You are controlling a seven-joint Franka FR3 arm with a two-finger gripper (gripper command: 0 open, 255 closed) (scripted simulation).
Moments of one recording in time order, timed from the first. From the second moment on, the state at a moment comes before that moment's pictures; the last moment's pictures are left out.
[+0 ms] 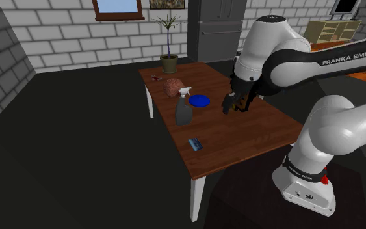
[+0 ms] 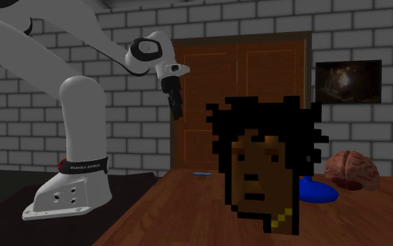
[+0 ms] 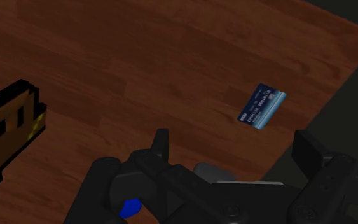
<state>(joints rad) 0.00 -0.95 0.16 -2.91 -0.02 2.15 0.26</state>
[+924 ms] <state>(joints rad) -0.76 -0.42 1.10 -2.96 -0.25 3.10 1.02</state>
